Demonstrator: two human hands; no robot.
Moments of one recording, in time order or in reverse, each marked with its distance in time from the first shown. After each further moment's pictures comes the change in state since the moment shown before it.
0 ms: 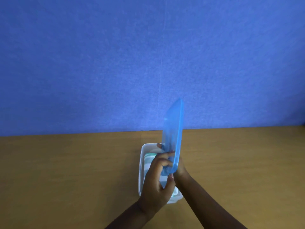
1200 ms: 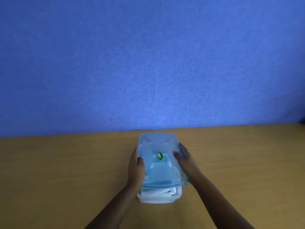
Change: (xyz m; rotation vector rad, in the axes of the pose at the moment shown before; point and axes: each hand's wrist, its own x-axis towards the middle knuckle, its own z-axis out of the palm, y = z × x) left_hand 0.017 -0.079 -0.013 0.077 0.132 -0.807; right_hand 0.023 0.005 -0.052 -0.555 0.157 -0.092
